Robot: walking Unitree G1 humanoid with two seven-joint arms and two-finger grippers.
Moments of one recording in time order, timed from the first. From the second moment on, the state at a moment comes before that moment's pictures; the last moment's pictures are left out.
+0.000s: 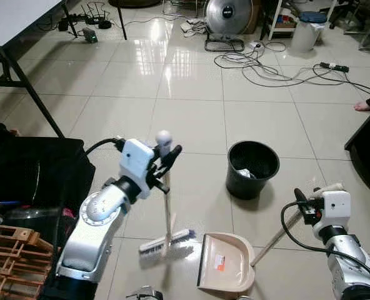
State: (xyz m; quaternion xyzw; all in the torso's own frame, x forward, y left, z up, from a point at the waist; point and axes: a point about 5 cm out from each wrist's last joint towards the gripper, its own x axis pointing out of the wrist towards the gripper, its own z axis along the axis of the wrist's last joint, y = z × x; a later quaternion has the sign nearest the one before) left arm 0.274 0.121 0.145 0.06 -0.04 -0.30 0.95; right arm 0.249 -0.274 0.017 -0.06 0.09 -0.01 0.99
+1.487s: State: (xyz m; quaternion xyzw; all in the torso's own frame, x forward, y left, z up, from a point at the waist) left arm 0.315 0.149 0.153 0.07 -0.04 -0.17 0.98; right arm 0.279 -0.251 0.049 -0.03 0.01 0.01 1.00
